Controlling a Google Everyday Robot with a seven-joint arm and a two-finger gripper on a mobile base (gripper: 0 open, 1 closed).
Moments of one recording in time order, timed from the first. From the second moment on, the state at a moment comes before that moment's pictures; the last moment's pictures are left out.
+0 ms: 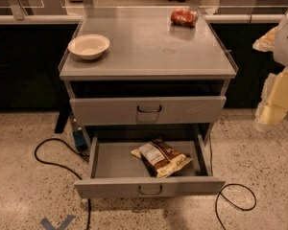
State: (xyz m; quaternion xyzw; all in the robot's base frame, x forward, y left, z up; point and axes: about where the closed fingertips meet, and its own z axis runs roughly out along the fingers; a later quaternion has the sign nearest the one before) arm 0.438 -0.217 0.976 -0.60 0.78 -0.03 0.16
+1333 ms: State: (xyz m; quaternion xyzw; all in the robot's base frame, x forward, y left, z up) arm 0.468 -0.164 0.915 -0.63 0.74 -0.08 0.21
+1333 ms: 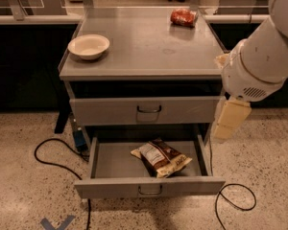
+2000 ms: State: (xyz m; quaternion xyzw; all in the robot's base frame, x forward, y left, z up) arm 0.457 -0.159 0.896 -0.64 0.73 -0.09 0.21
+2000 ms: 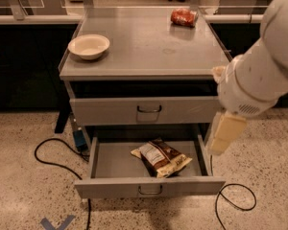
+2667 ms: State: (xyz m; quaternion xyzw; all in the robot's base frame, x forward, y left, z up) arm 0.414 -0.101 0.730 -0.66 0.72 -0.01 0.20
